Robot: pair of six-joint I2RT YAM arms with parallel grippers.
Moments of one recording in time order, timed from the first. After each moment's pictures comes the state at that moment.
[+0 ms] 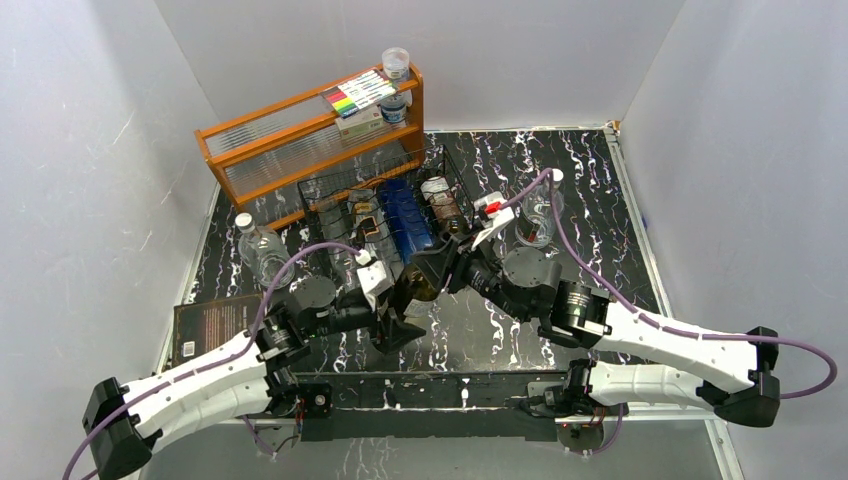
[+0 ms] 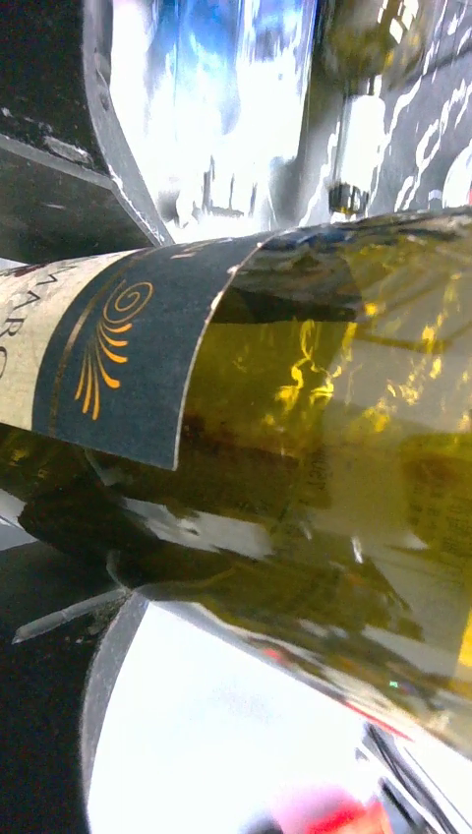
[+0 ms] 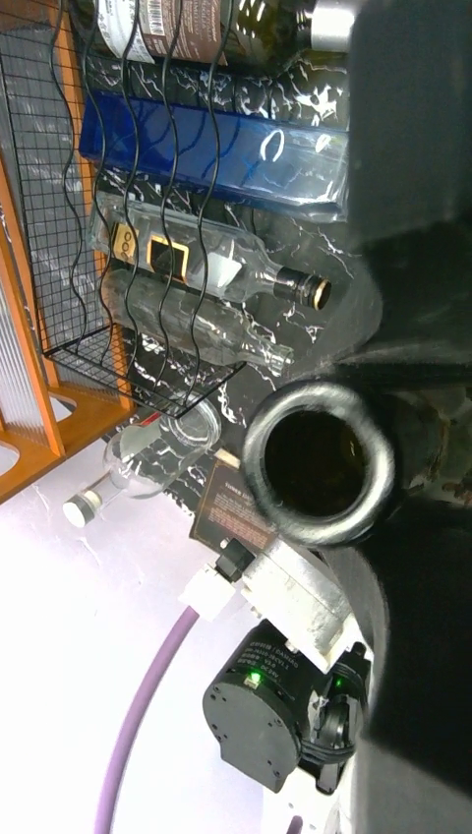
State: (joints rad) left arm -0.95 0.72 0.41 0.14 0.33 -0.23; right arm 1.27 0.95 0.95 -0.06 0.40 0.52
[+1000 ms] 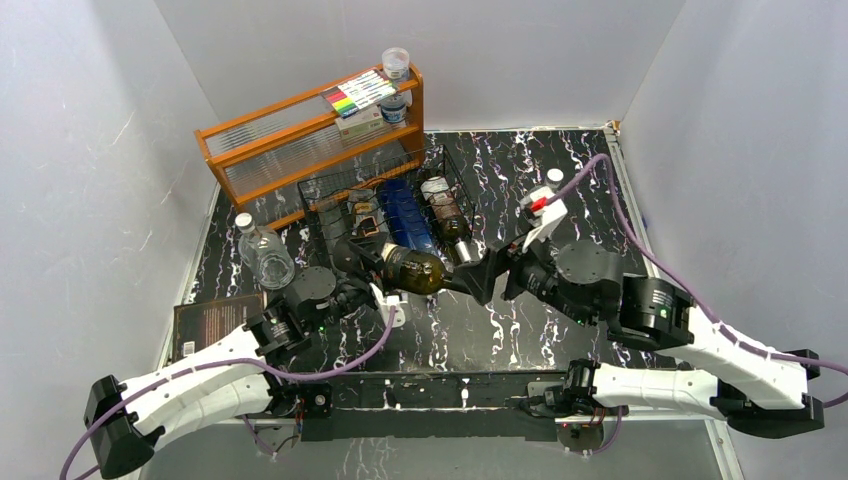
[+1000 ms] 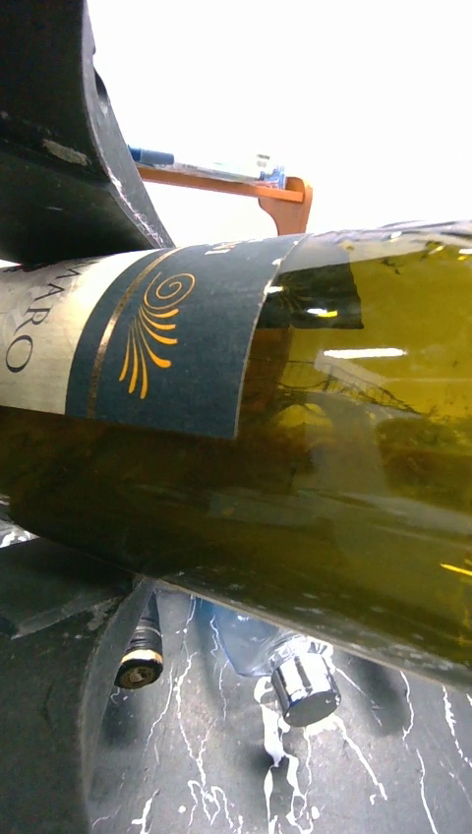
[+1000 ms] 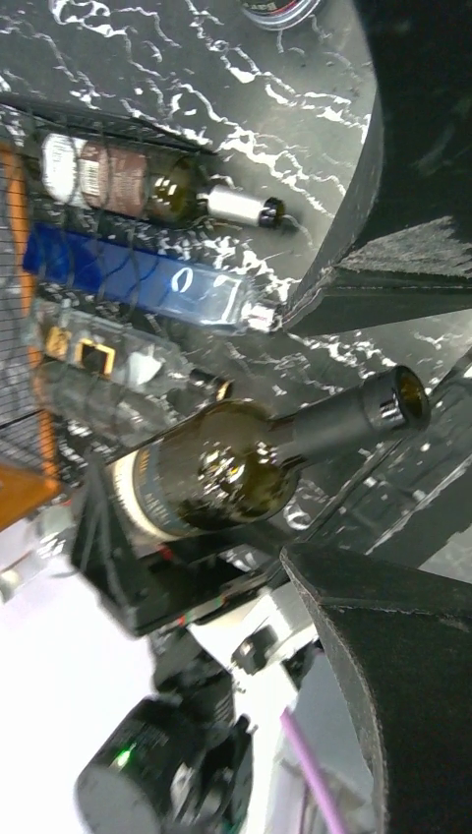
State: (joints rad) left arm -0.95 0.76 0.53 0.04 -0.07 1.09; right arm 1.27 0.81 1.20 -0.63 0.43 0.47
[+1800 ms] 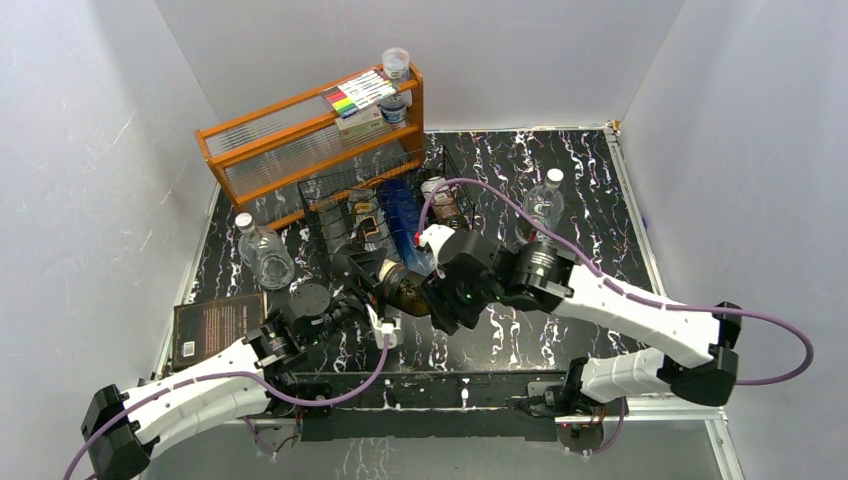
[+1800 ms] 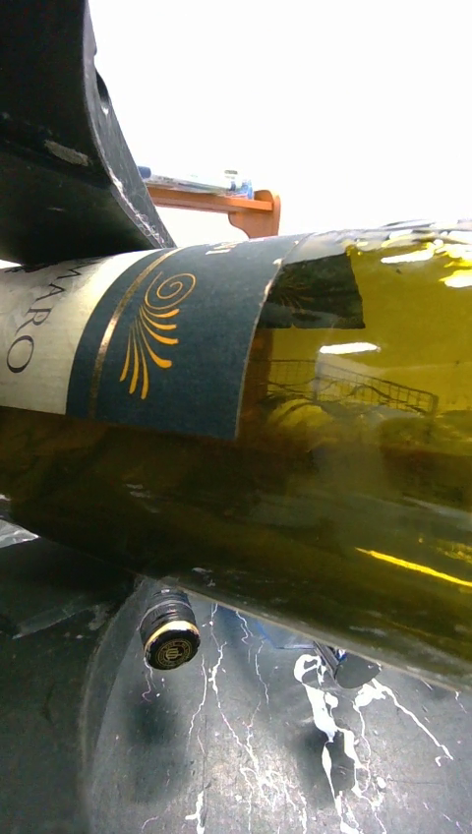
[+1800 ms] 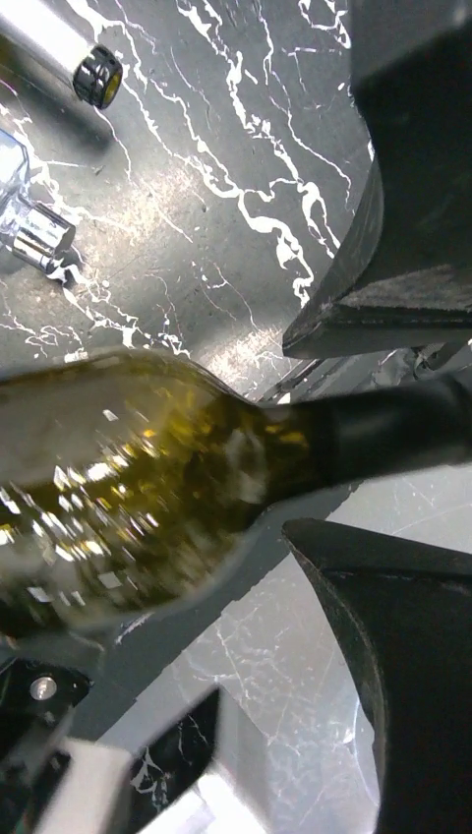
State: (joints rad) left arm -0.95 0.66 0.35 0.14 -0.01 1.24; right arm 1.23 1.22 1.33 -1.02 0.06 0.39
